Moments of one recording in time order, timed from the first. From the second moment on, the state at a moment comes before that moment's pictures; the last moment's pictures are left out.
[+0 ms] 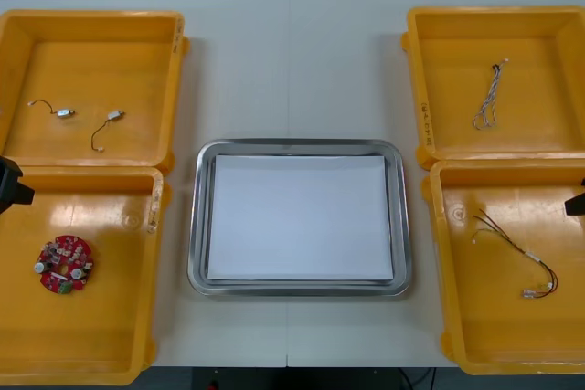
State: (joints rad) right arm -0.04 -1.05 -0.17 -2.01 -1.09 1.55 1.21; left arm -0.18 0.77 0.34 -2.11 0.86 1.91 -1.41
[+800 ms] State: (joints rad) right arm 0.14 -0.92 -0.17 -2.01 -1.09 1.39 1.51; left arm 0.03 0.79 0.34 -2.21 0.91 1.78 -1.57
